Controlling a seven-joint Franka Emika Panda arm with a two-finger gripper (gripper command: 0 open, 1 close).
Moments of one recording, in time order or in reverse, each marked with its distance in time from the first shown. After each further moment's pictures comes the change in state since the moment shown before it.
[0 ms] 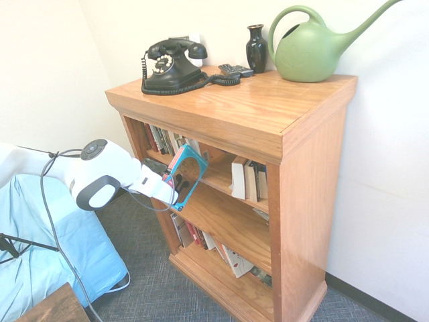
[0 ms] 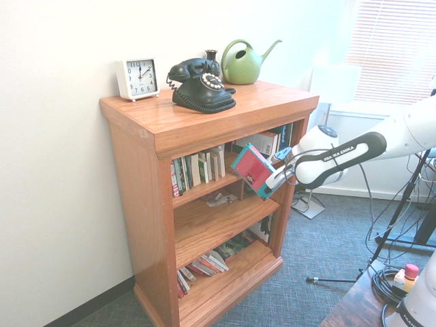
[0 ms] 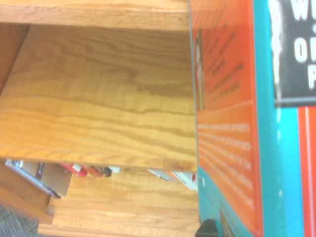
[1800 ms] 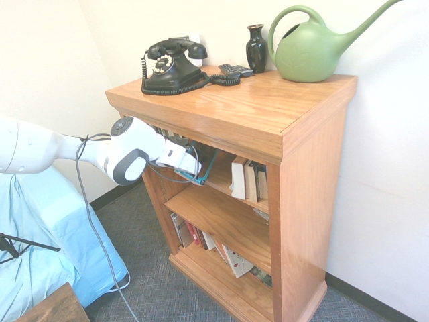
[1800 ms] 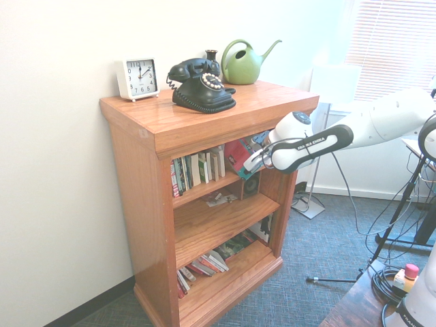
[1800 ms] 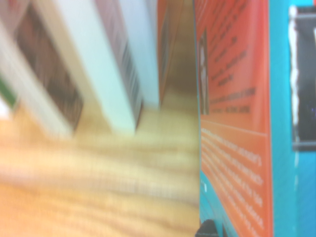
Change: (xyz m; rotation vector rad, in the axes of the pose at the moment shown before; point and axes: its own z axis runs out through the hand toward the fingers) arm 0.075 -0.076 0.019 0.047 0.086 -0.047
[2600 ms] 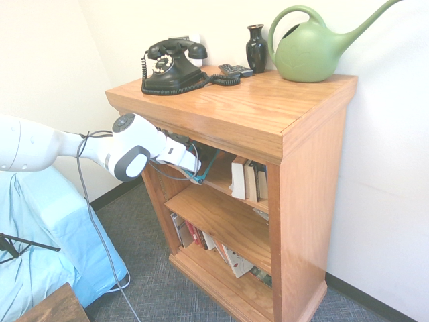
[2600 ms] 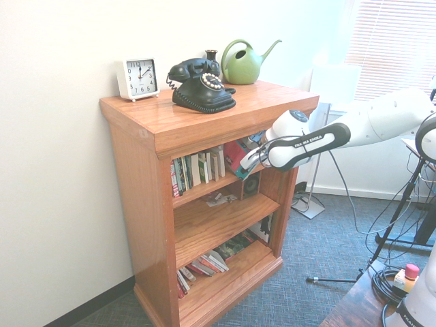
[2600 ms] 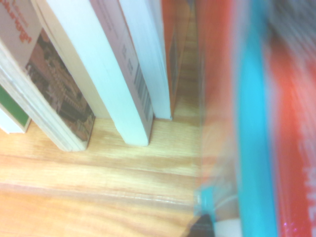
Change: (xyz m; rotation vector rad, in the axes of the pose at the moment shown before) arm -0.002 -0.006 0.002 -0.003 -0.018 0.009
